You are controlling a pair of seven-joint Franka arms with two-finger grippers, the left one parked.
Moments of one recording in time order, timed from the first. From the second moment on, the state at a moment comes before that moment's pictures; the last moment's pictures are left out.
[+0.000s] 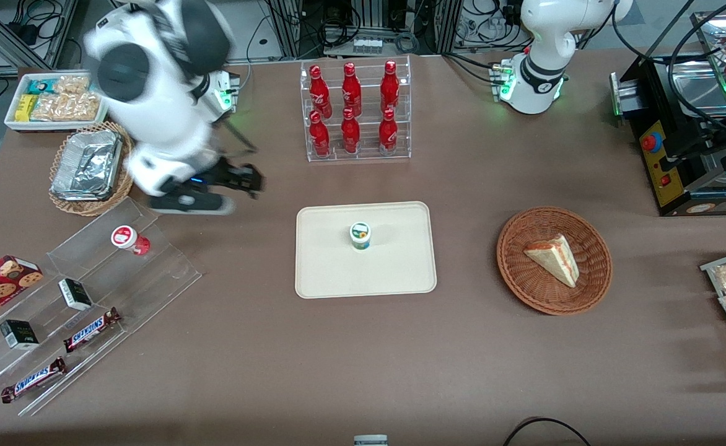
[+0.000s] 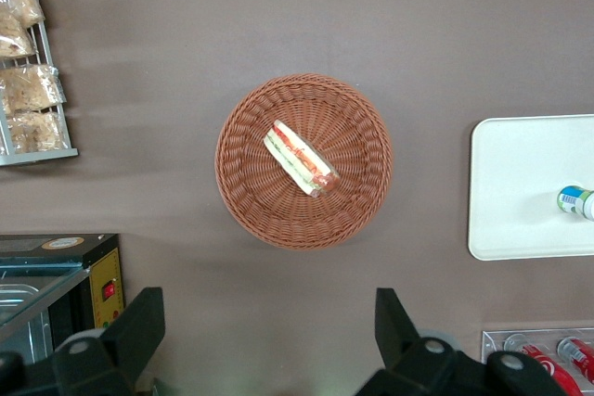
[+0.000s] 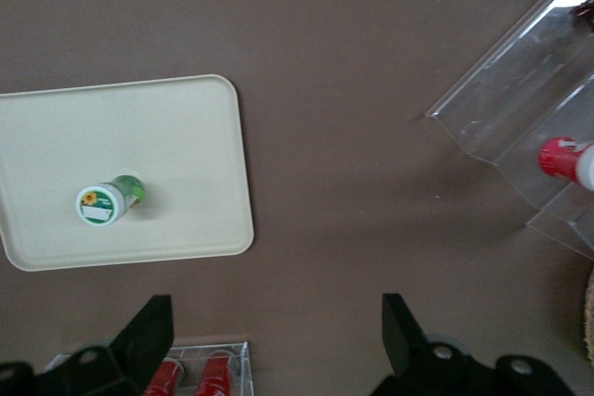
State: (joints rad) arm 0.52 0.02 -0.12 -1.69 0.03 1.66 0.48
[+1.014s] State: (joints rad) arm 0.18 -0.08 -0.11 -1.67 0.03 1.57 0.19
